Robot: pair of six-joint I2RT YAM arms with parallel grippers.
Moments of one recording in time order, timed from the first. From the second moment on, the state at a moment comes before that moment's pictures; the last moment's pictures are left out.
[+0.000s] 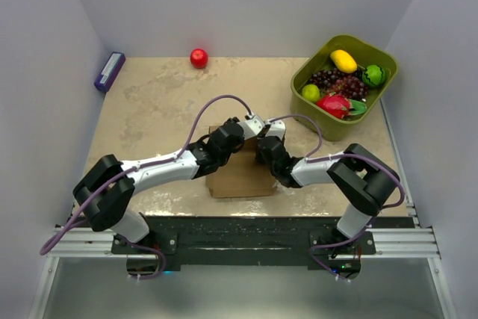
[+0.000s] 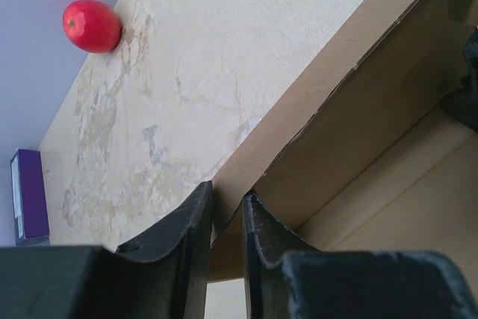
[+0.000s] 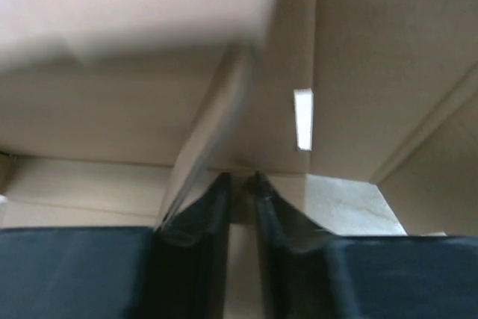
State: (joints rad) left arm -0.89 1.53 0.90 0.07 -0.56 0.40; right arm 0.79 1.70 0.65 0.48 0.48 0.54
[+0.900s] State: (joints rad) left arm -0.91 1.56 0.90 -0.02 -0.53 0.38; right arm 0.58 1.13 0.61 0.01 0.39 0.46
